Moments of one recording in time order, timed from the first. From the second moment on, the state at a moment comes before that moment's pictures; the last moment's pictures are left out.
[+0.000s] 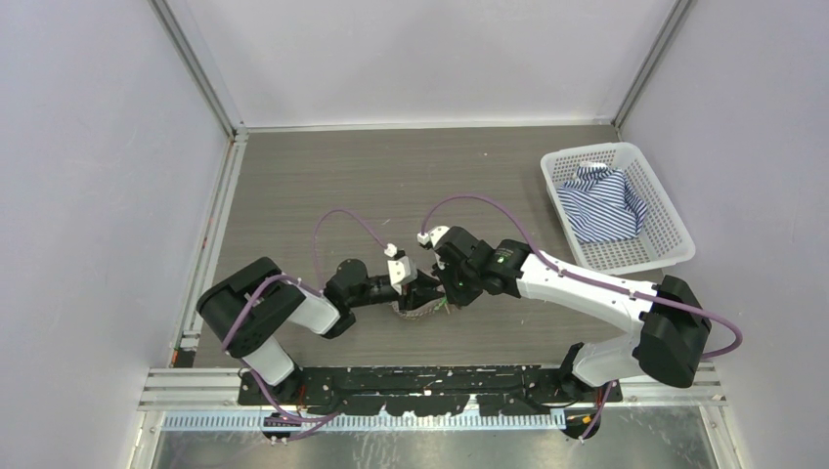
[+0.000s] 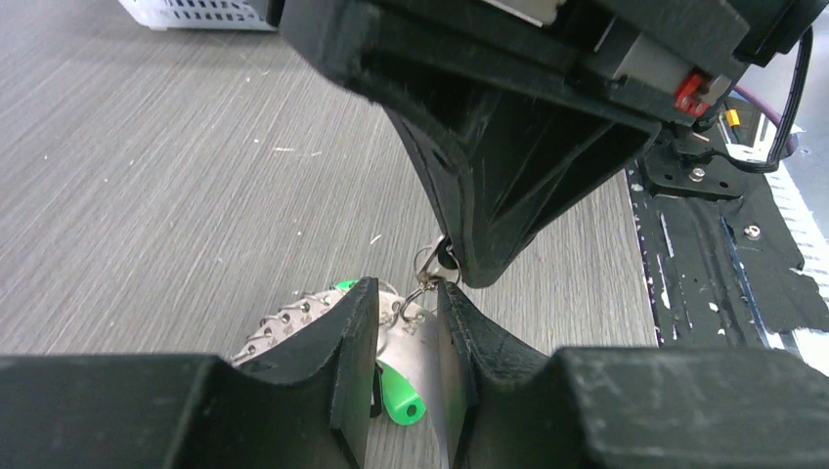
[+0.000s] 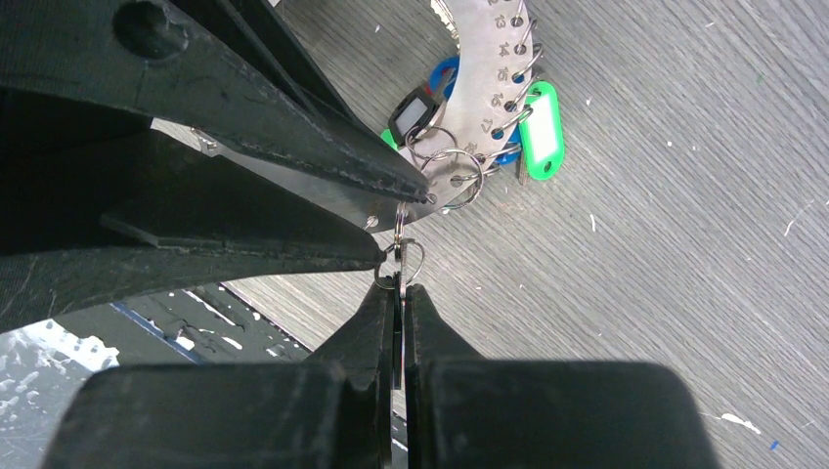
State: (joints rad) left arm -0.80 1.61 0.31 1.28 0.60 0.00; right arm 0.96 1.37 1.00 -0.68 0.03 0.26
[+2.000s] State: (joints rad) left arm -0.81 1.71 0.33 1.35 0.65 -0.04; right arm 0.97 1.30 0.92 -0.68 0.07 0.28
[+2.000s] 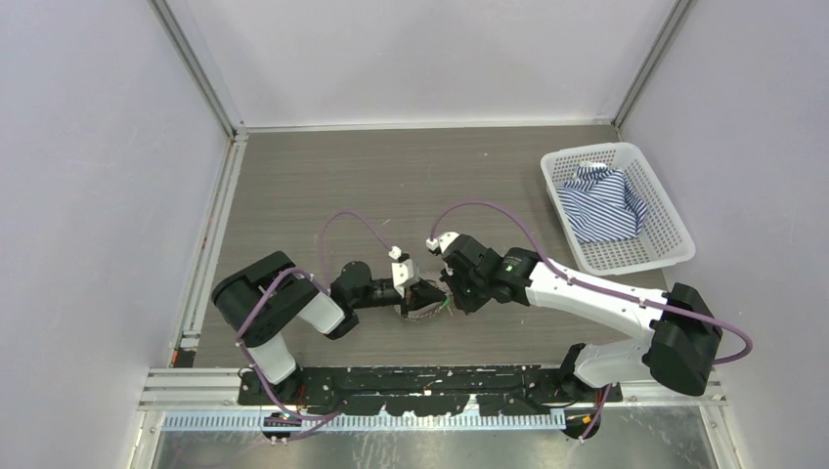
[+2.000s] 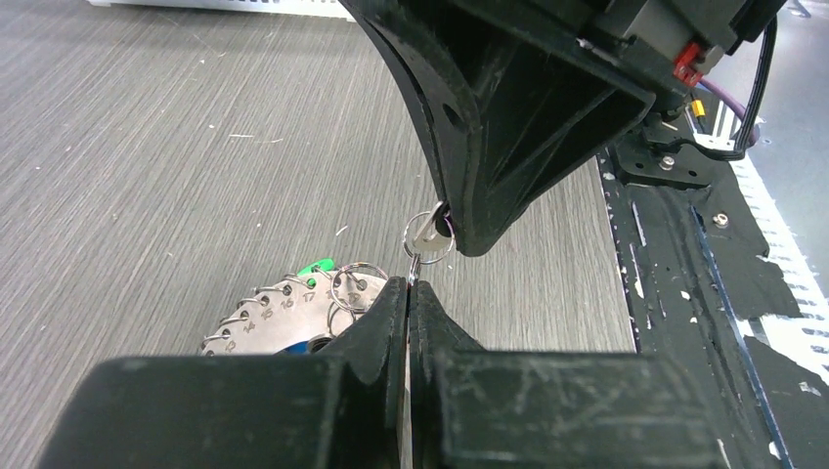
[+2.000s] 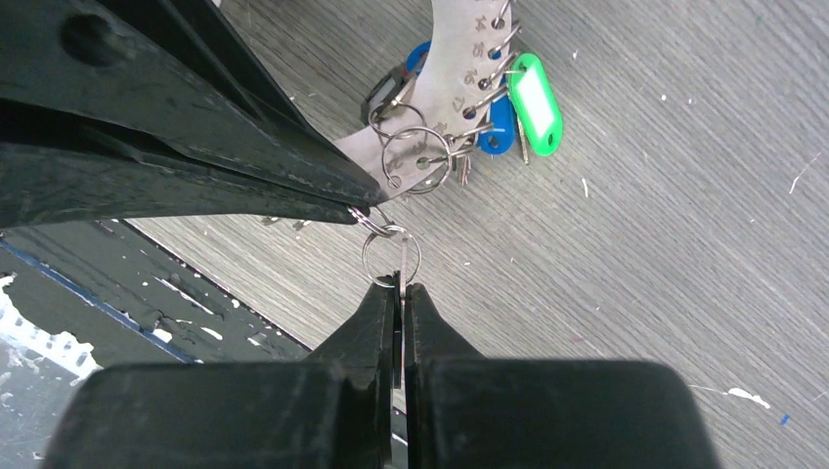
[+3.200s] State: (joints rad) left arm -0.81 1.61 0.27 1.36 0.58 -0.06; right arm 0.97 1.34 0.99 -0.70 0.14 0.28
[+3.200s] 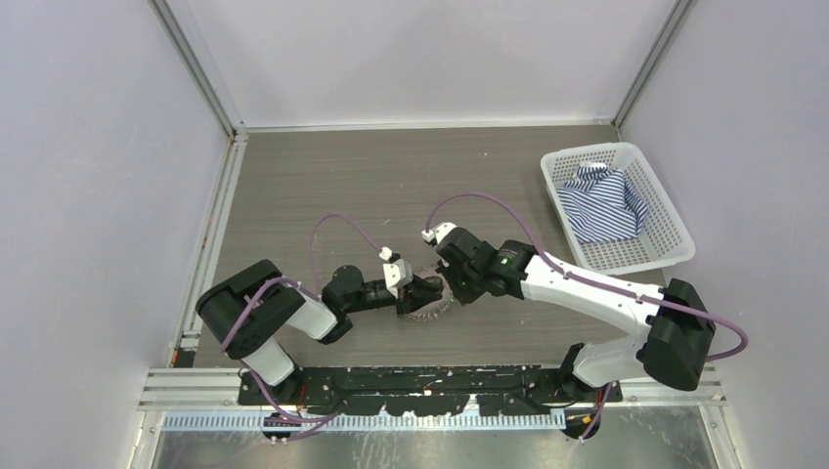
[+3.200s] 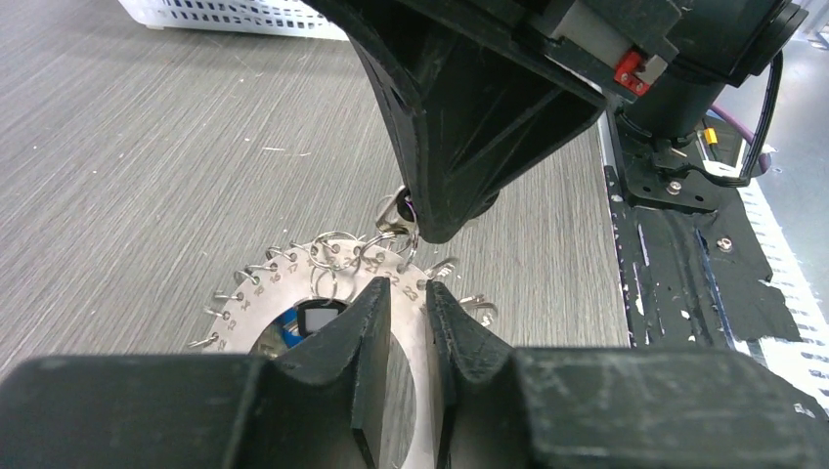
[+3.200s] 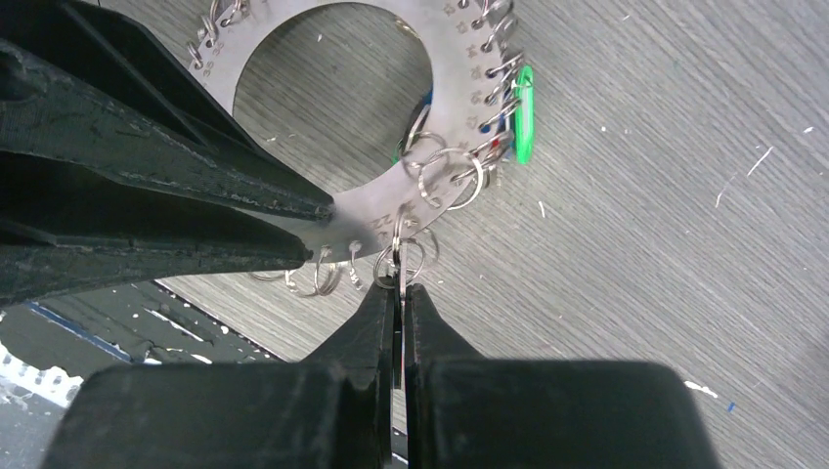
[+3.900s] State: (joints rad) left arm -0.81 1.61 0.35 1.28 0.58 0.03; right arm 0.99 1.35 1.02 -0.73 0.15 0.24
